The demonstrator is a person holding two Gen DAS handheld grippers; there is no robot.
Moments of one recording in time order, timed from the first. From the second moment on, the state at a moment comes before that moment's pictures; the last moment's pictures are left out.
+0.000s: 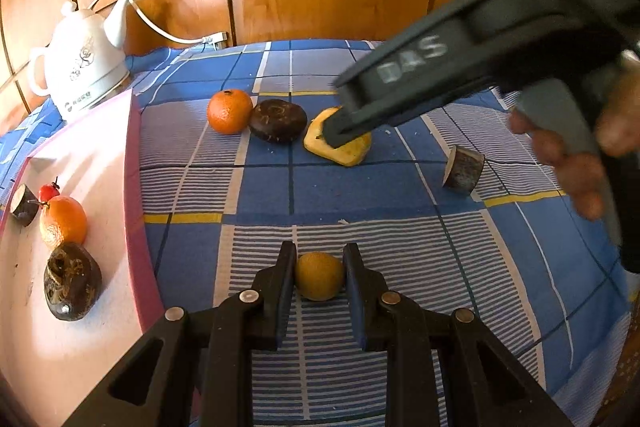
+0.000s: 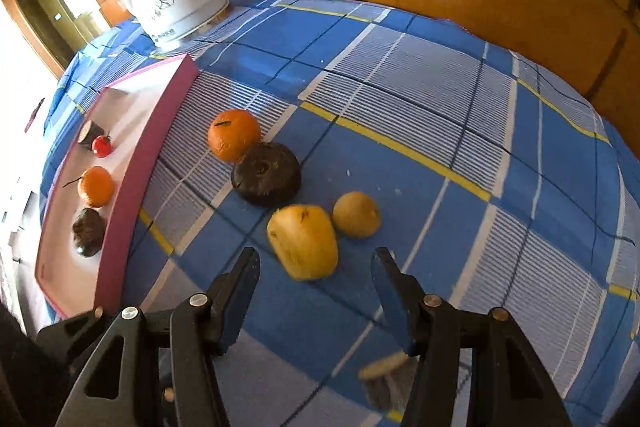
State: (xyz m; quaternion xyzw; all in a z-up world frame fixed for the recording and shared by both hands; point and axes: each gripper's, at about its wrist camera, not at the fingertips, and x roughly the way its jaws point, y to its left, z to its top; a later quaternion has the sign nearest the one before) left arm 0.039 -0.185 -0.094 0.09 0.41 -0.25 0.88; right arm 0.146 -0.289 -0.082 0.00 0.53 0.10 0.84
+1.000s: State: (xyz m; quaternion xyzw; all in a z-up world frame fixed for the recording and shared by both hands) left arm 0.047 -0.180 -0.087 0.06 0.45 -0.26 0.86; right arm 0.087 -0.314 -0.090 0.05 0.55 0.16 0.82
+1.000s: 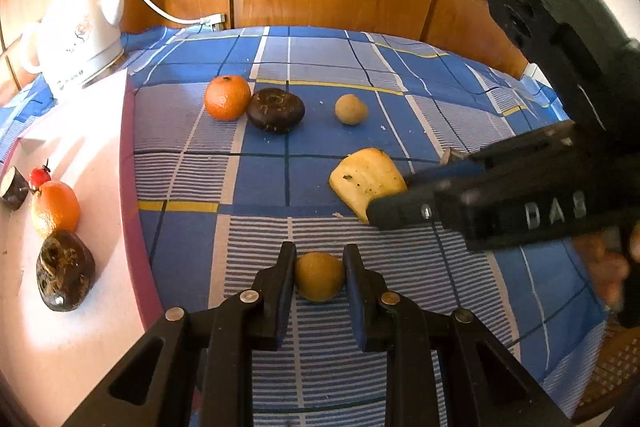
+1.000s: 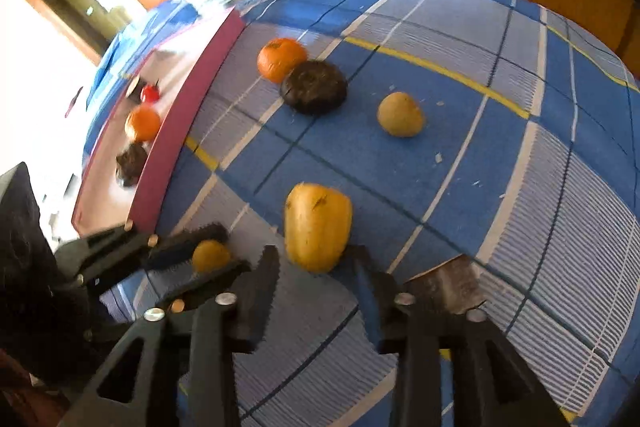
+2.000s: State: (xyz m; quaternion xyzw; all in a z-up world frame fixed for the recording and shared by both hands) left arm 0.028 -0.166 -0.068 0.02 0.45 -0.30 0.84; right arm 0.090 -0.289 -0.095 0.00 0.54 0.15 0.83
